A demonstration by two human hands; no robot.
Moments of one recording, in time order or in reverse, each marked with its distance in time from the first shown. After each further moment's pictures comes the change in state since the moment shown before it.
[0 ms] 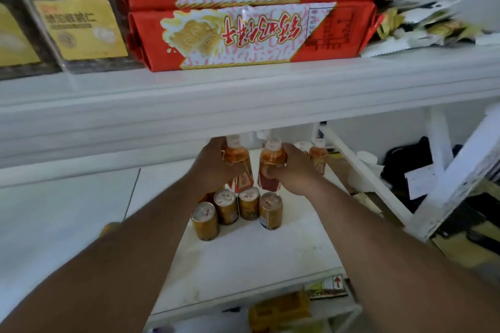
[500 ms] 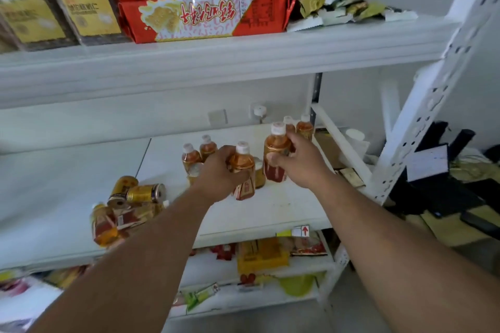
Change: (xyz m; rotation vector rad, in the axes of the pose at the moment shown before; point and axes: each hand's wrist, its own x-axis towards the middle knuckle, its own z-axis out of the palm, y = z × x) left_hand -0.128 0.046 0.065 0.026 0.016 -0.092; right_hand -0.105 0.039 -0.054 0.169 -0.023 -0.032
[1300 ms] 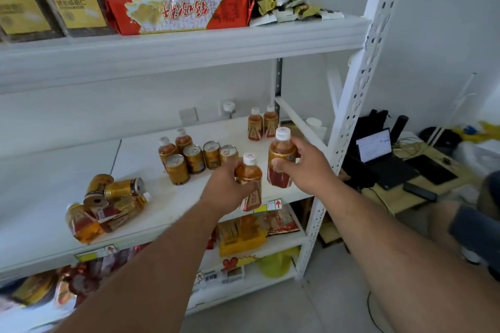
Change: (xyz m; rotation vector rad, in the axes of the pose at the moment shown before) left_hand -0.079 0.014 0.048 -0.116 -0.121 0.101; right_hand -0.118 0.009 -0.030 -0.049 0.188 0.070
